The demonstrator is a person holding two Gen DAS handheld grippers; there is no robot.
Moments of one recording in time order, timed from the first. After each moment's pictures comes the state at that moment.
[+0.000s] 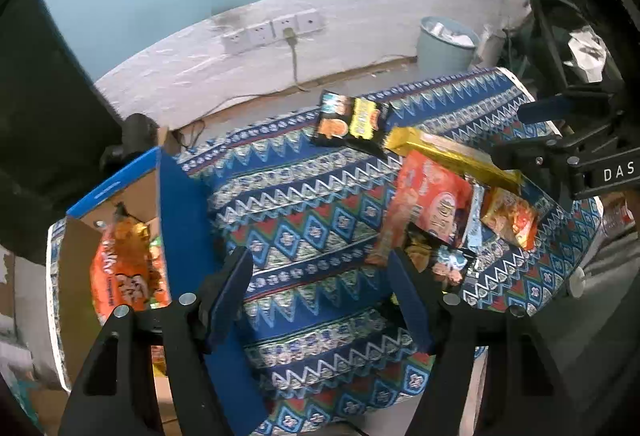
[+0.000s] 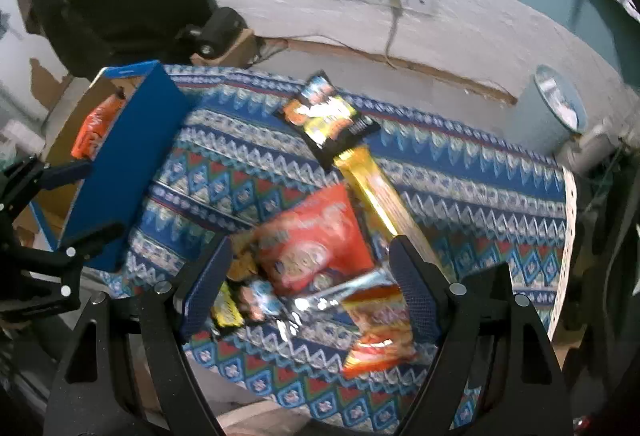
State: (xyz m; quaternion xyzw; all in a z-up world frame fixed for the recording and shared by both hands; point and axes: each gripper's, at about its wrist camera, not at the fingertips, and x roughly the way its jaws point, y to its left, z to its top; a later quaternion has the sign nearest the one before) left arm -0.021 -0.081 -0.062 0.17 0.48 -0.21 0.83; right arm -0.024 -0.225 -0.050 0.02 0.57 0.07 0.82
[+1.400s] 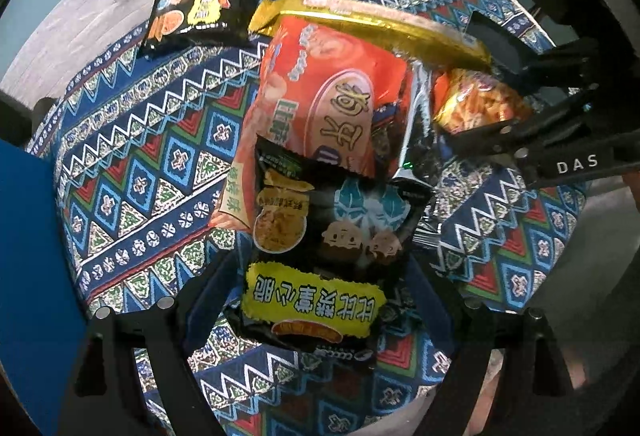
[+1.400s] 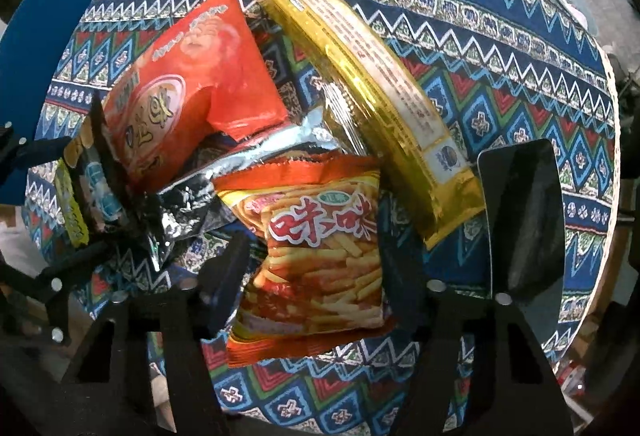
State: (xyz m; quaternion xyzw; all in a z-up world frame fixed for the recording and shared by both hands) left arm -0.043 -0.173 -0.200 0.22 0.59 -0.29 0.72; right arm -0.049 -0.274 -0.196 0.02 0.69 0.04 0.72
